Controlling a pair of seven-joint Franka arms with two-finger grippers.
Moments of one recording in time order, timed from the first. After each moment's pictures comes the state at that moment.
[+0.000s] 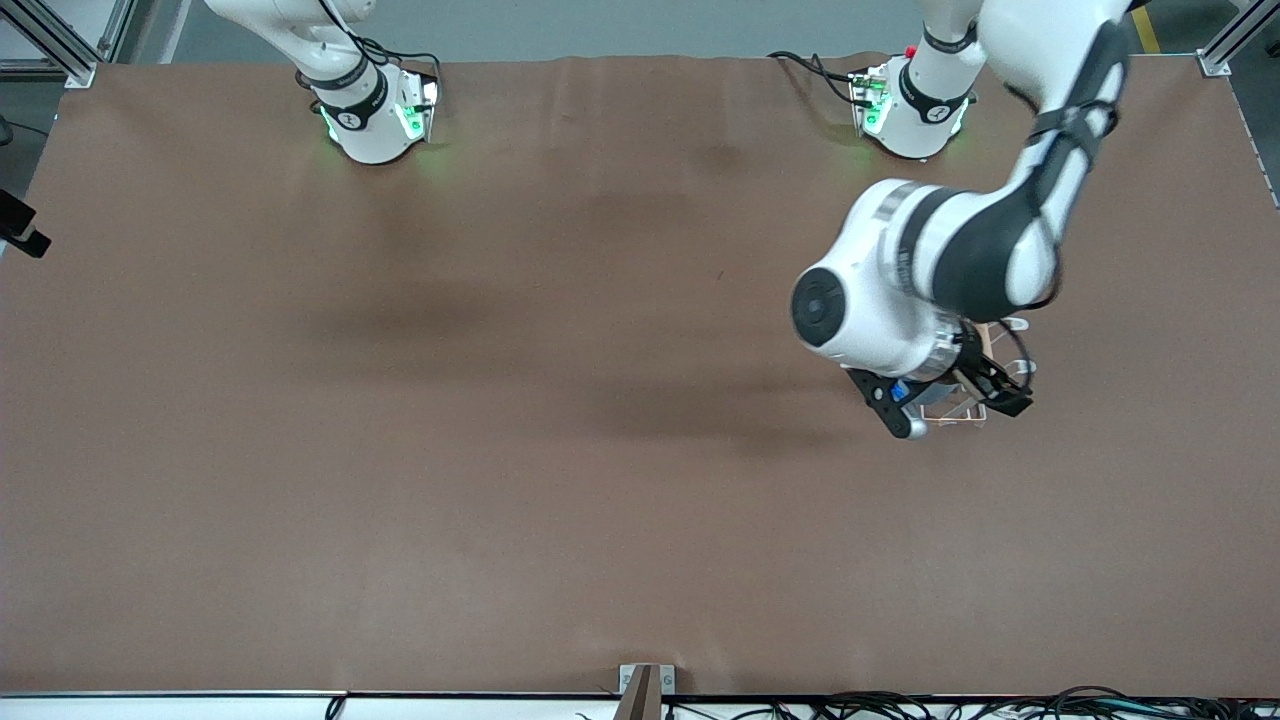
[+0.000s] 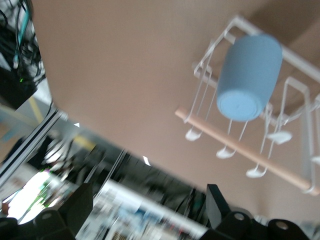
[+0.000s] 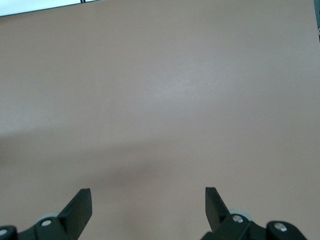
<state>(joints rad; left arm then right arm) -0.13 0.48 -0.42 -1.44 0.83 1.41 0.38 -0.04 -0.05 -0.10 -1.51 -0.03 1.54 0.03</state>
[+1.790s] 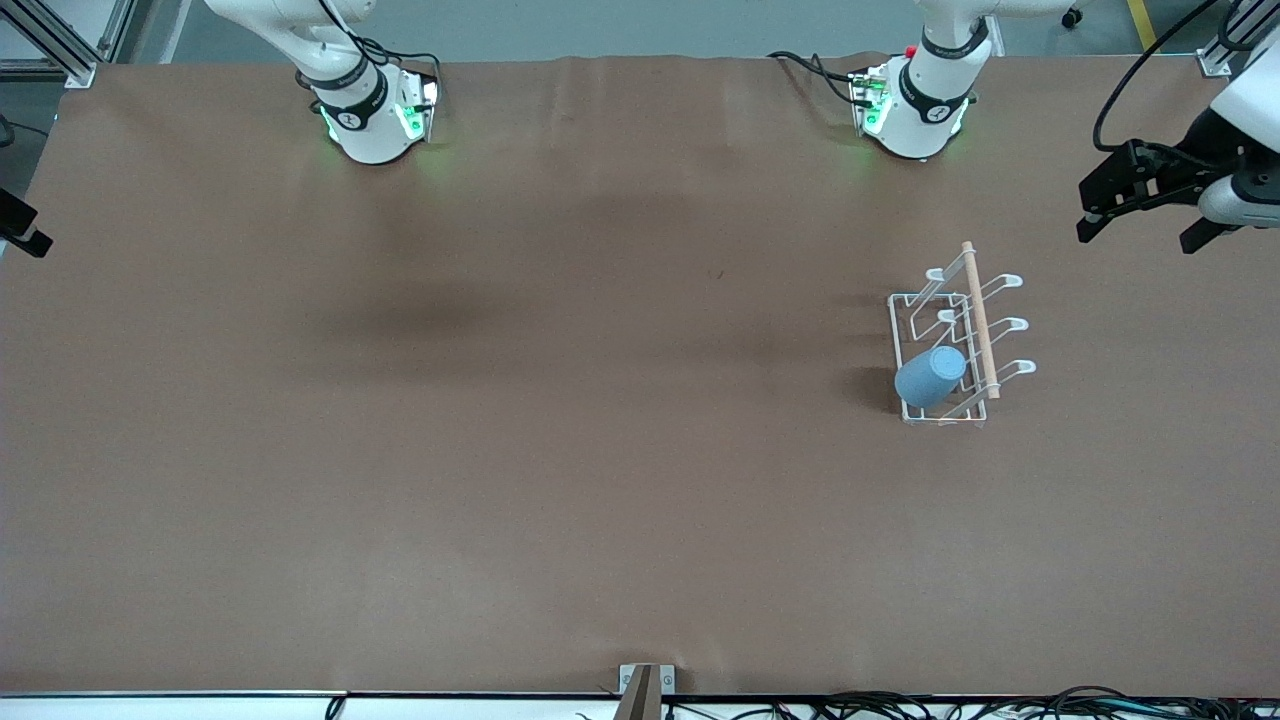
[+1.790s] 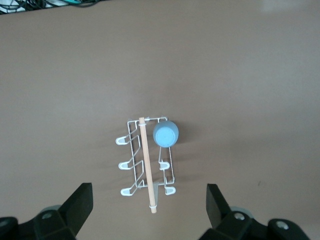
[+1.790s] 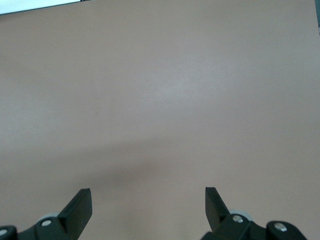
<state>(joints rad) -0.10 -0.04 -0.05 -1.48 -0.01 1.53 0.01 -0.04 -0.05 -0.10 -1.51 -0.03 1.53 0.03</state>
